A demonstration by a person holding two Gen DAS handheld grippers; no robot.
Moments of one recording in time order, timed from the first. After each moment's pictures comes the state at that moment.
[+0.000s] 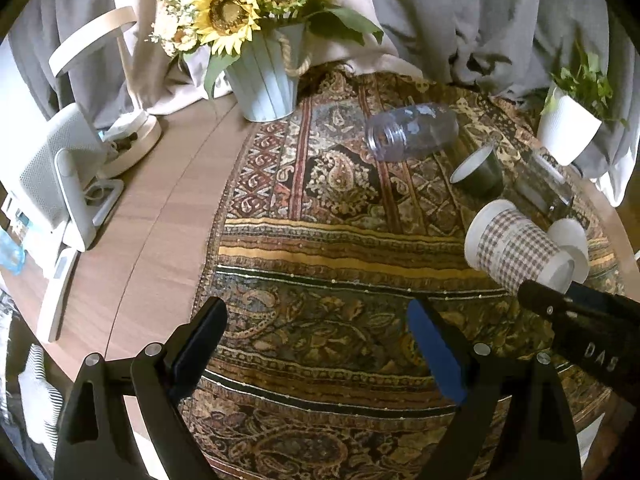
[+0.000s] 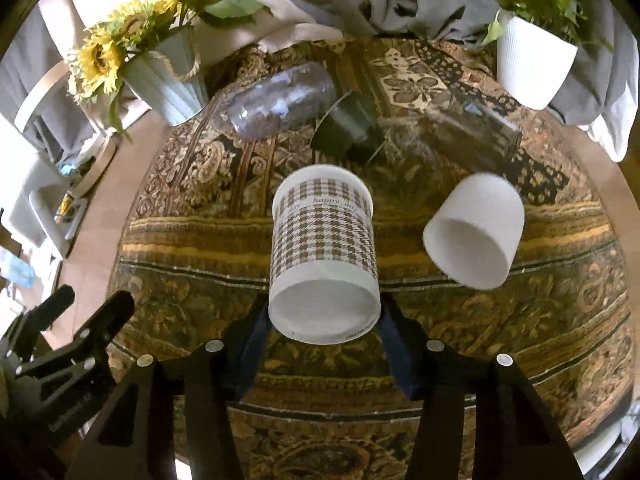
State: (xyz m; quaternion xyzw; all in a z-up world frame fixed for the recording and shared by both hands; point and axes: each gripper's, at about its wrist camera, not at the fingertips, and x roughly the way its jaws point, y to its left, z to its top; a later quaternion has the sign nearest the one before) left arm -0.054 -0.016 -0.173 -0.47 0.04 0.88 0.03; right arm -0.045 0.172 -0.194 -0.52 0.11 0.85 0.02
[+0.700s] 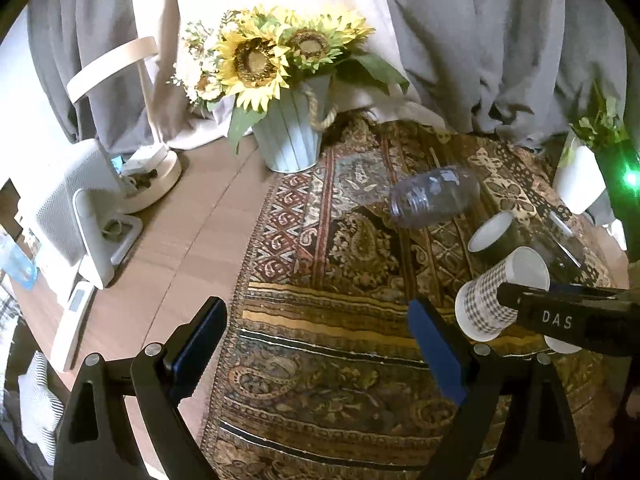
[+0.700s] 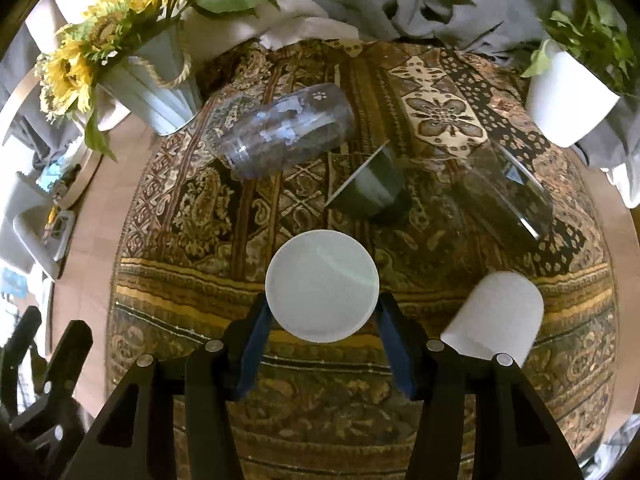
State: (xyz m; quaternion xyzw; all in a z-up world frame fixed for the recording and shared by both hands) left arm -0.089 -0.026 -0.143 -0.42 0.03 0.91 -0.01; right arm -0.128 0.161 -0.186 -0.55 0.08 0.83 0.02
